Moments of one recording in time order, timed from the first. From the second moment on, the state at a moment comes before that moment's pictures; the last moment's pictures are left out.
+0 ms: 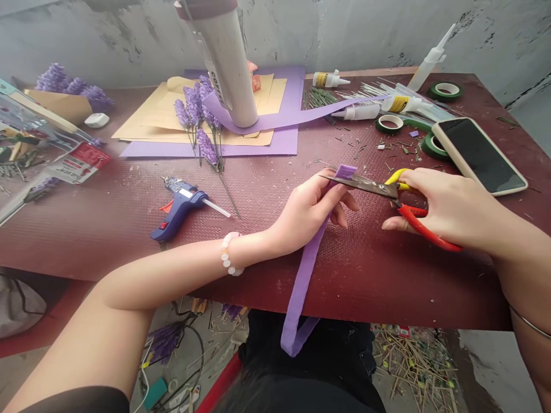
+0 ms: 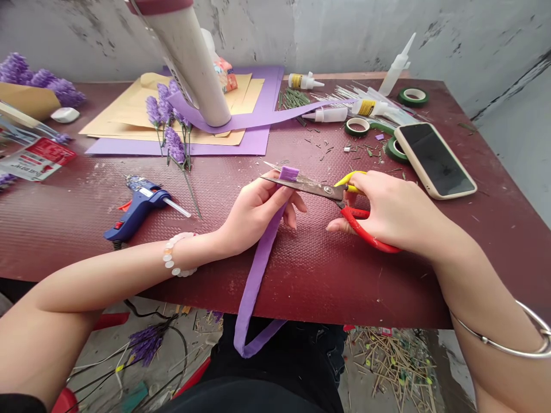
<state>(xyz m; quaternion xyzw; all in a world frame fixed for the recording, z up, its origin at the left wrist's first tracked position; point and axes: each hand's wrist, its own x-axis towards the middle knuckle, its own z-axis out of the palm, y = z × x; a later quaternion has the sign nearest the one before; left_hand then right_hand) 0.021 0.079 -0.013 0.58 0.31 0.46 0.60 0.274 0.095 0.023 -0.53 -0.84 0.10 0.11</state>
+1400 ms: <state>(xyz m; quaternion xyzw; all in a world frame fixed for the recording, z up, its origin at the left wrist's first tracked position) 0.019 0.081 -0.014 0.61 0.28 0.46 0.59 0.298 0.097 0.002 -0.43 -0.88 0.02 0.19</state>
